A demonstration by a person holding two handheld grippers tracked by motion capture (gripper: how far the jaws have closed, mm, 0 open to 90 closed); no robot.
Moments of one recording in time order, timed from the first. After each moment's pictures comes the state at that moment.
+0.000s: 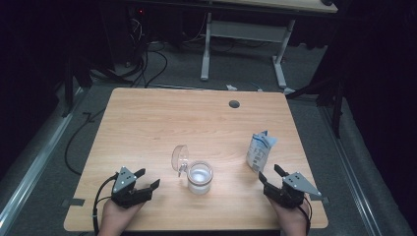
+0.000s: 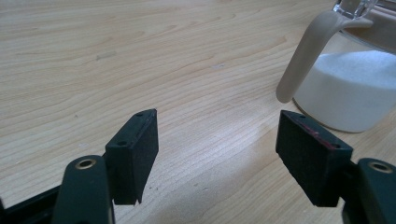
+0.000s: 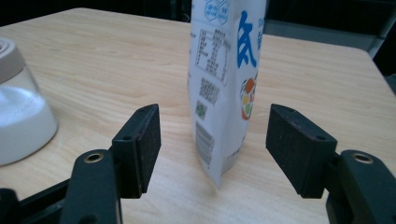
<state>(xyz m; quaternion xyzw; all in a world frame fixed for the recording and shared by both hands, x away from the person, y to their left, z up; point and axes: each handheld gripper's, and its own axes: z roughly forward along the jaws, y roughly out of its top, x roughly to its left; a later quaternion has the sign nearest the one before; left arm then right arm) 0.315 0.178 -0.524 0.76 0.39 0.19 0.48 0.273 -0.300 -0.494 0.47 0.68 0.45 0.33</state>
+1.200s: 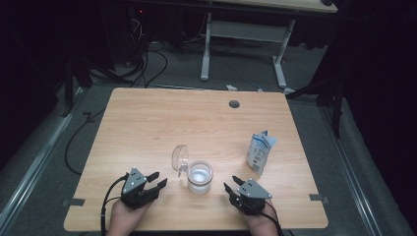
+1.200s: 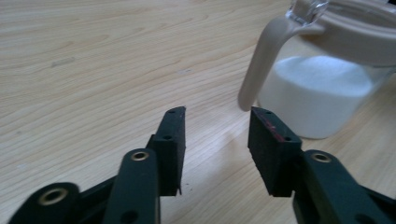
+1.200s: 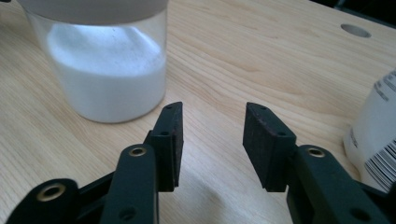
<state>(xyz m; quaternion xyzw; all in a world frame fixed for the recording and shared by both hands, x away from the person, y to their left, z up) 0.310 0.152 -0.518 0.77 0.38 0.16 0.50 0.275 -0.203 -0.522 0.38 0.78 0.41 0.29</state>
